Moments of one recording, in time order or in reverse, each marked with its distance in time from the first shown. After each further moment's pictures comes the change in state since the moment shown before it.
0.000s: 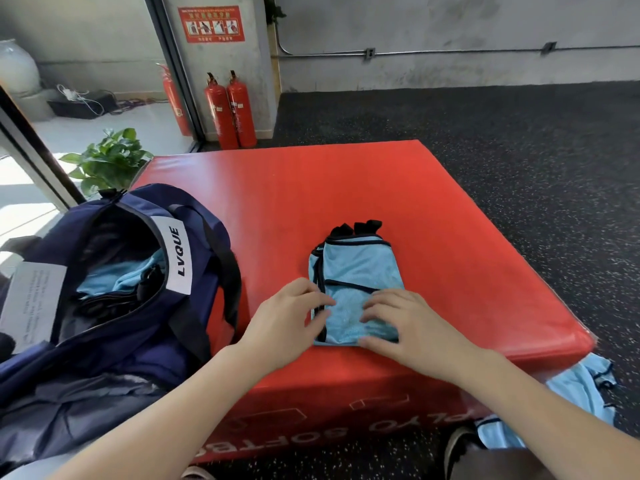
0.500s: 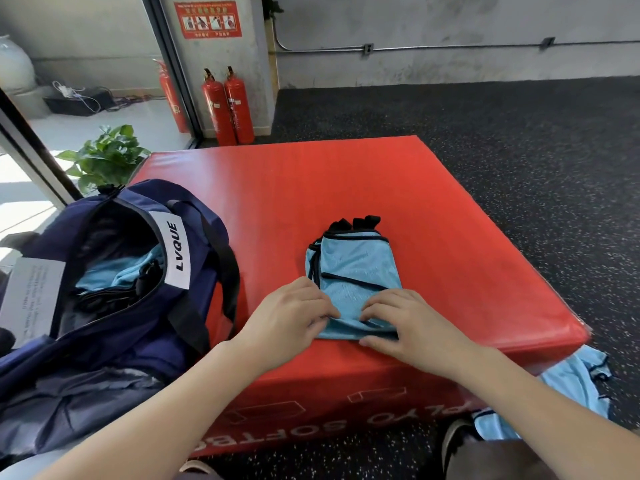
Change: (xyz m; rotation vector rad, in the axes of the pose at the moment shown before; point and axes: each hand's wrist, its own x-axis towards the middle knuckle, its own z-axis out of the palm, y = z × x) left_hand -0.003 0.002 -0.006 0.052 -0.001 0.328; right_hand -0.008 0.001 0.002 0.007 0.042 -0.074
